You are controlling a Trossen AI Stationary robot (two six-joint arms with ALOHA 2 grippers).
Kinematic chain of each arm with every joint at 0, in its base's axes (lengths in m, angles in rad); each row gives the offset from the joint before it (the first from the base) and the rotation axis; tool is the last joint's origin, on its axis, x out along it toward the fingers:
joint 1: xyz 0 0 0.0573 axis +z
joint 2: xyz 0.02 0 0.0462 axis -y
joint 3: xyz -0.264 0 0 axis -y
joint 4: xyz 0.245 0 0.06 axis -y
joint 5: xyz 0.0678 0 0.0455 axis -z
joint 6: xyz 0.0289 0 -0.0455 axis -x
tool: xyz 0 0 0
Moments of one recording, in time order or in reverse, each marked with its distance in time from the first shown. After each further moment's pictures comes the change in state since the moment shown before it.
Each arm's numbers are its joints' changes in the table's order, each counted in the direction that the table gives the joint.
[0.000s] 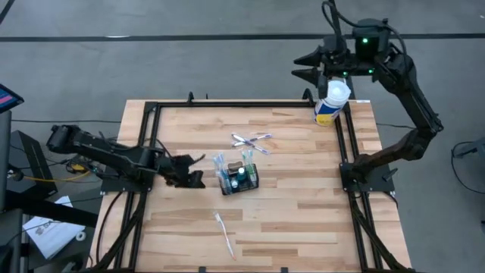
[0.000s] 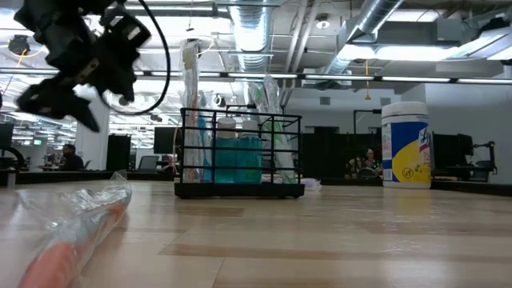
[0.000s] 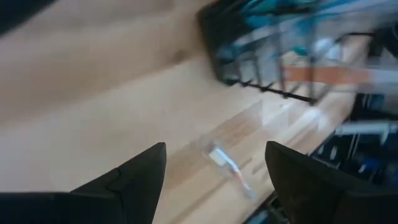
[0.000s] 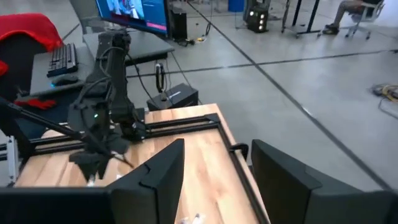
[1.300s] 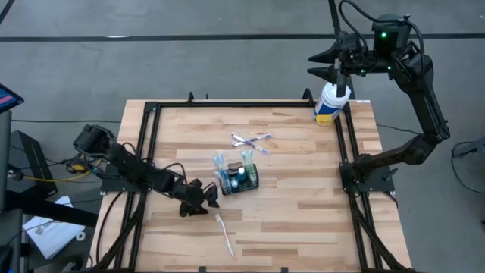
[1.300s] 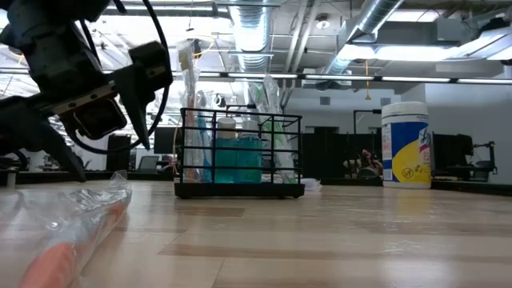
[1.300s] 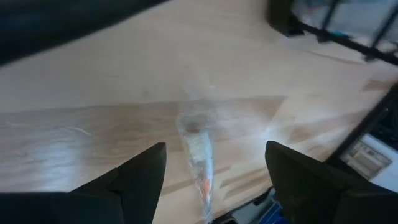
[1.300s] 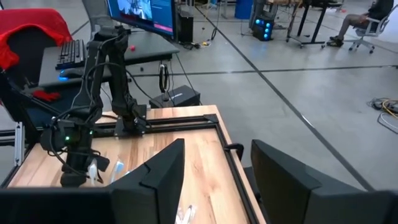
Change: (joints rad) left arm -0.251 -0.460 0.029 0.453 -0.119 0.669; right arm -0.159 0.060 0.000 -0.075 -0.185 0.112
